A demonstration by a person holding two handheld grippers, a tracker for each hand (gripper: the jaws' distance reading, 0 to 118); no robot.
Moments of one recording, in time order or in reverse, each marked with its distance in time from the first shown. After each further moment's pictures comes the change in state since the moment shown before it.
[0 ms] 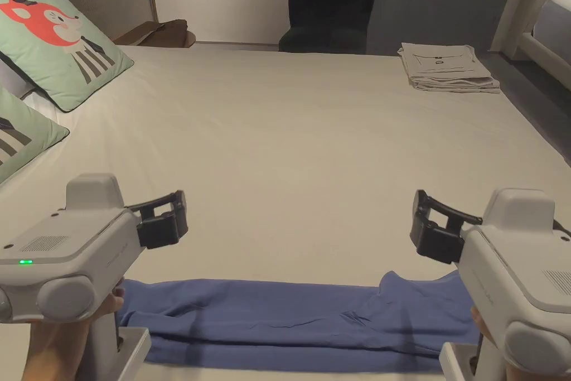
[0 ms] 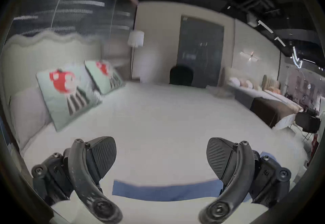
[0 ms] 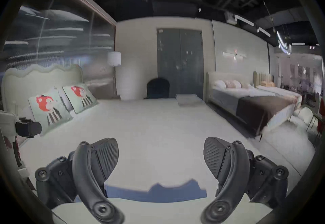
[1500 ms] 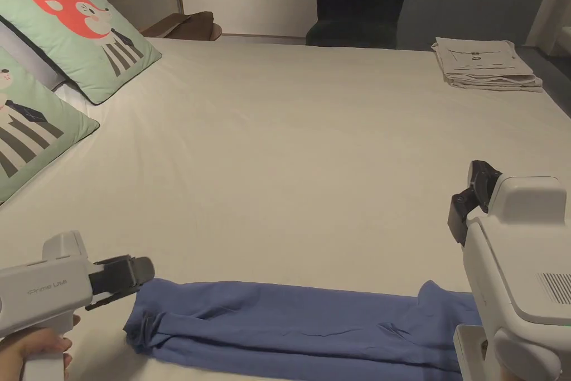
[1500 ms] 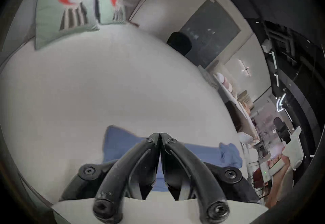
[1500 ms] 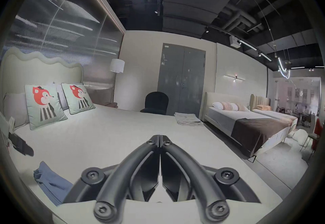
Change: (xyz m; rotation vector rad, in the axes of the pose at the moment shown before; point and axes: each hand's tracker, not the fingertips) left arm -0.167 -0.077 -0.043 -0.499 -0.228 0.489; right arm -0.050 -0.002 -0.024 0.094 -0.026 0.120
